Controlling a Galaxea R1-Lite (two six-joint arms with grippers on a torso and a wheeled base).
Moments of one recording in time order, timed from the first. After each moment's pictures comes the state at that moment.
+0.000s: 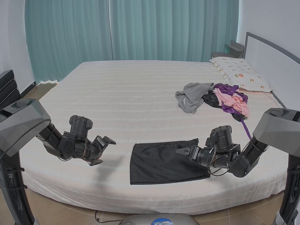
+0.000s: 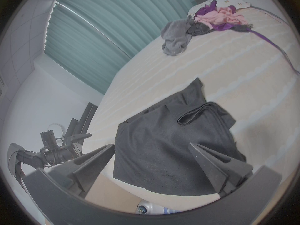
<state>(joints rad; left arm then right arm) -0.20 2.19 -0.94 -0.42 -0.22 -1.04 0.45 2.24 -0.77 -0.85 0.16 0.74</state>
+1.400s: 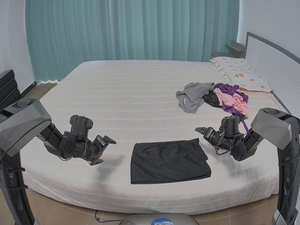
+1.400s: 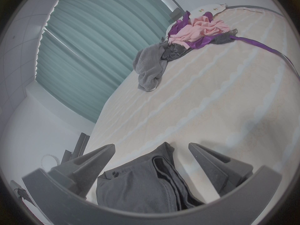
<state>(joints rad) -0.21 2.19 -0.95 -0.42 -0.22 -1.05 0.21 2.46 -1.08 -0.89 0.13 0.79</state>
